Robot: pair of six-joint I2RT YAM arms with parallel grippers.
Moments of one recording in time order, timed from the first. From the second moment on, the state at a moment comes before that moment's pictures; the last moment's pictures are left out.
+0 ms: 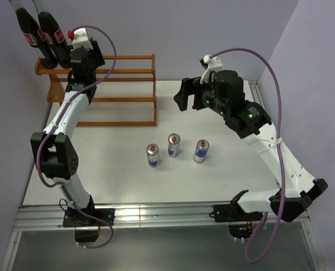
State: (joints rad) left arm -0.12 1.79 1.65 0.17 -0.30 -0.09; right arm 0.59 1.27 1.59 -0.63 0.04 0.26
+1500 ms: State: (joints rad) left arm -0.19 1.14 1.57 -0.32 -0.14 -0.37; right arm 0.78 1.50 1.39 -0.73 0.17 0.30
